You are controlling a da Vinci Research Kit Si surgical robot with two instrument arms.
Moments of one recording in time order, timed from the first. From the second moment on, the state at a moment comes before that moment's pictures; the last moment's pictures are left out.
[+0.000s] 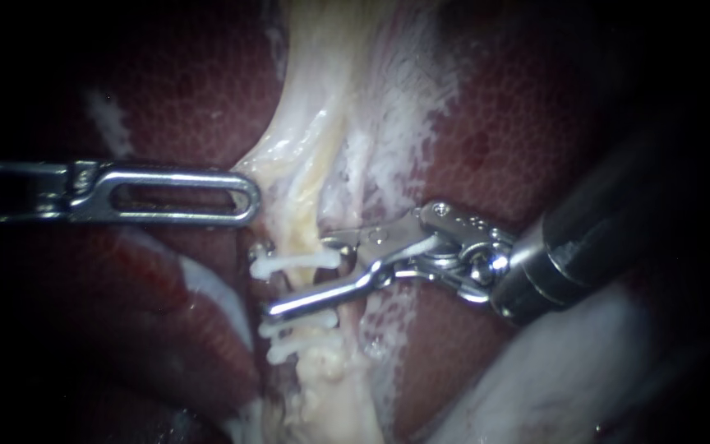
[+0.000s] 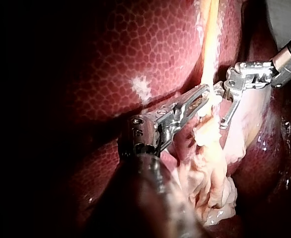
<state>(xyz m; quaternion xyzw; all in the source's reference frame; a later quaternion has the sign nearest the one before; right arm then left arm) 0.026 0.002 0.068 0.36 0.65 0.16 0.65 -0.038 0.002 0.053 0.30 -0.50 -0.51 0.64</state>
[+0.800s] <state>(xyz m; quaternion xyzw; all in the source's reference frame) 0.023 0.002 0.069 0.31 0.67 0.10 0.67 -0.038 0.002 0.053 0.30 -0.50 -0.51 0.64</state>
